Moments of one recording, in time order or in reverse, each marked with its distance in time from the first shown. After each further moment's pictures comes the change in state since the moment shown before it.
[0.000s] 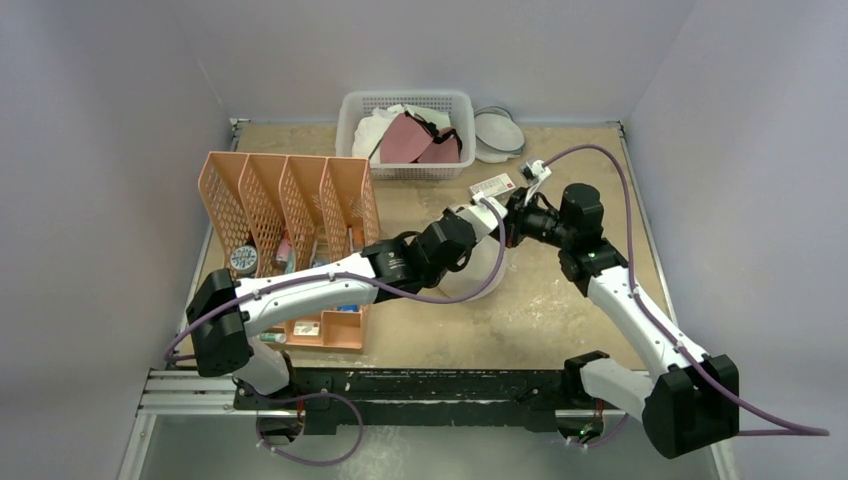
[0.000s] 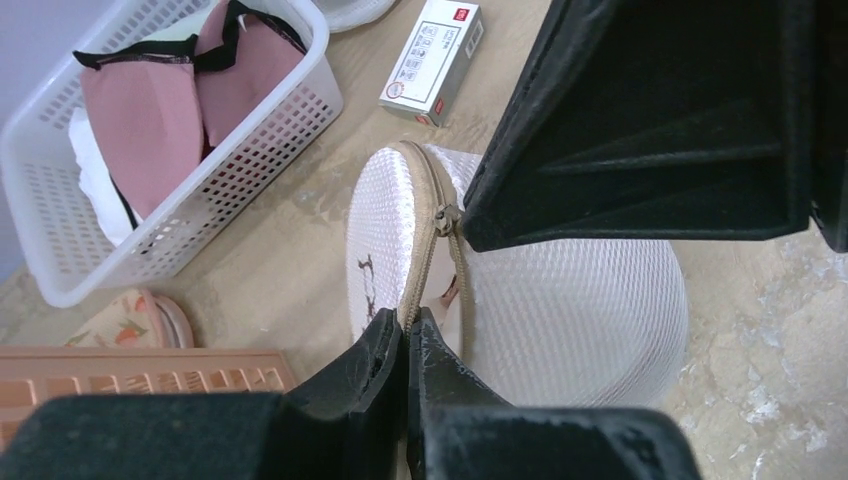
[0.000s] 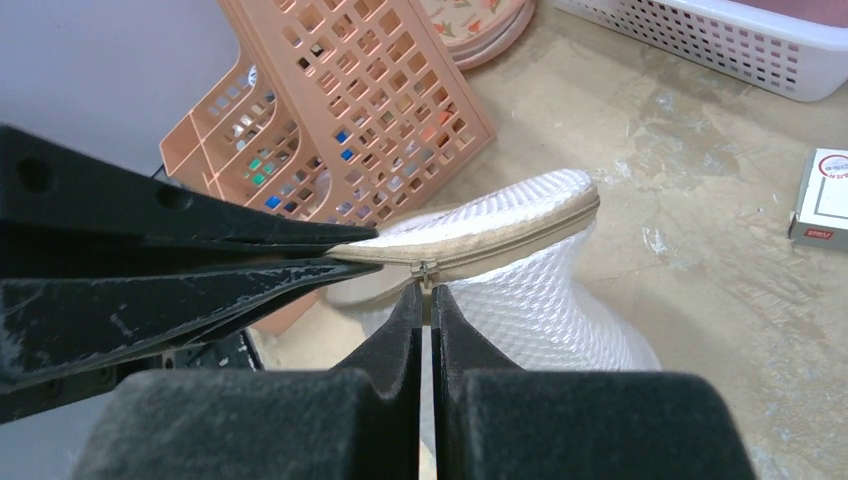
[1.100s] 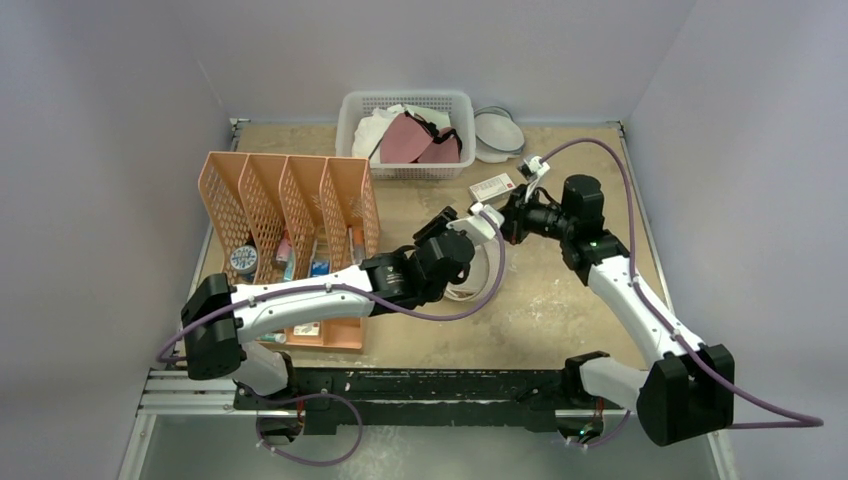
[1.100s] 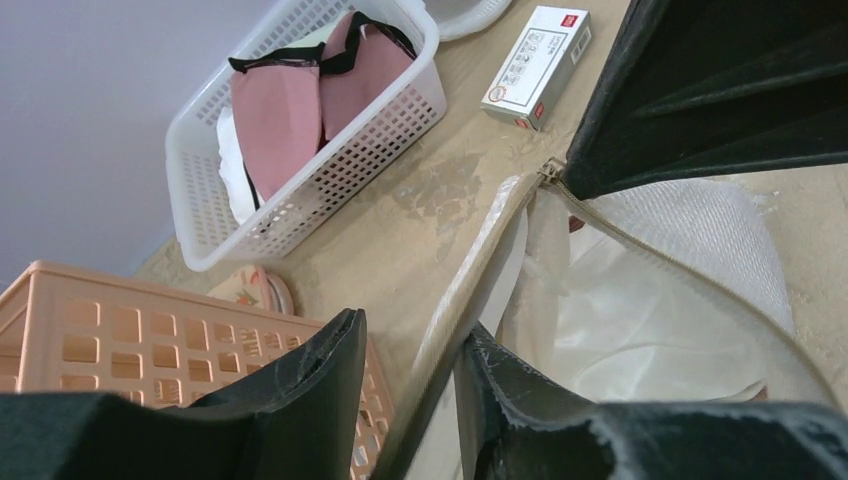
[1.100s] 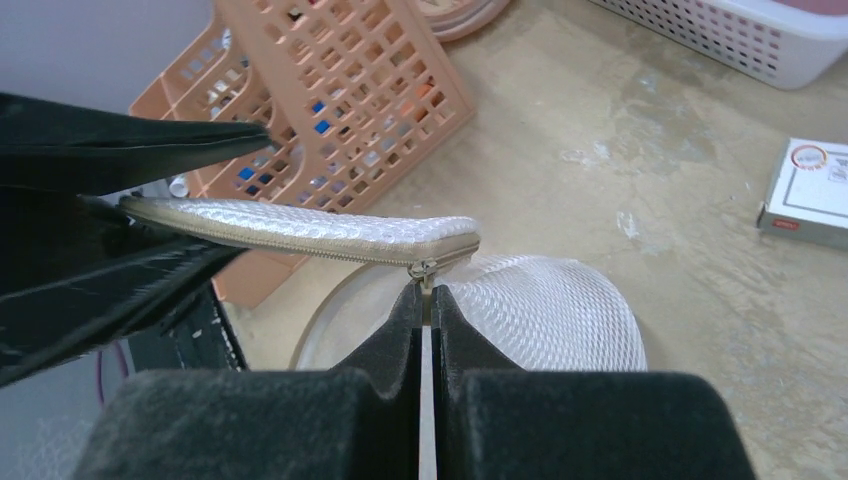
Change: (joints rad) left arm -0.074 -0.041 -0.066 0.091 -0.273 0.120; right arm -0.044 0.072 0.060 -0.102 -0.046 -0.119
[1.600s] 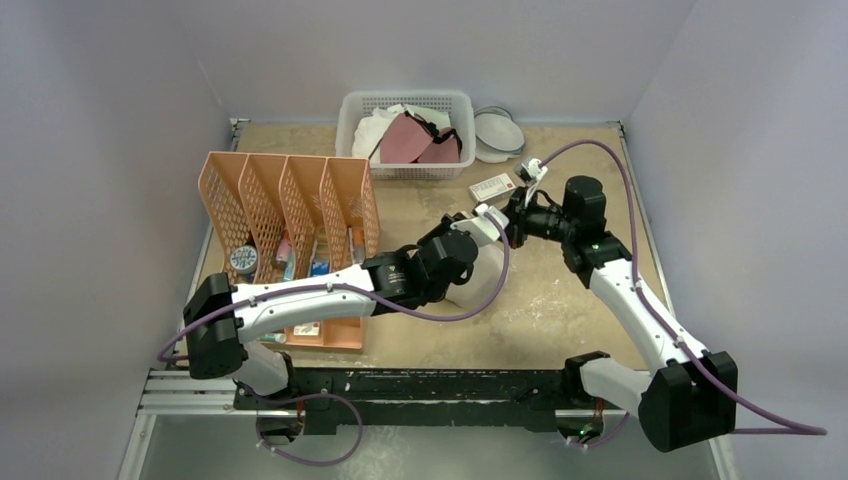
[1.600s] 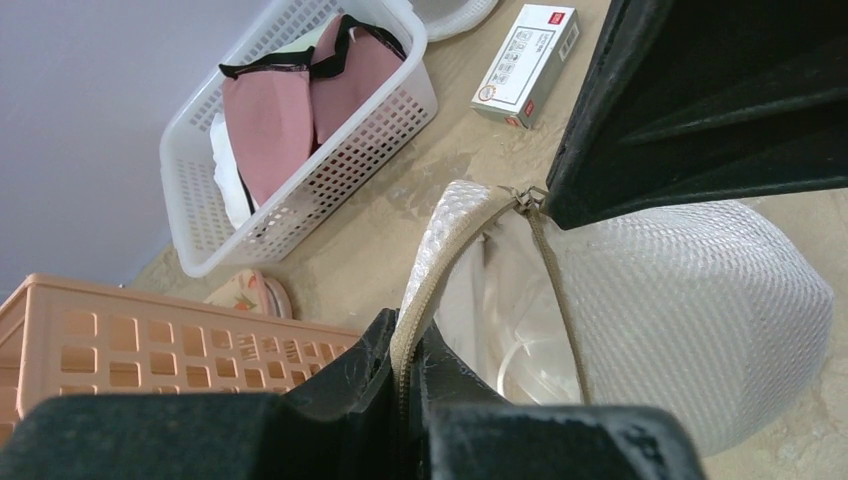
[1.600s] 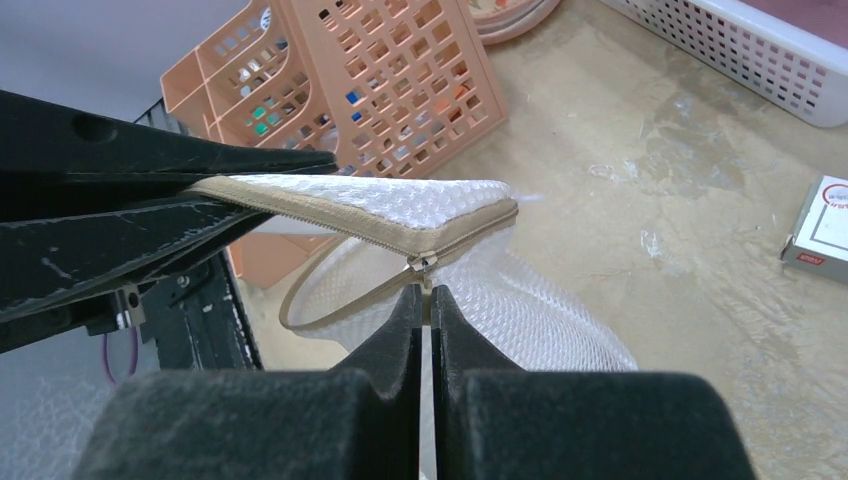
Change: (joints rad) left arm -0.003 0.018 0.032 -0.040 0.017 0.002; right arm 0.005 -0.044 0.000 -0.008 -0.085 -0.047
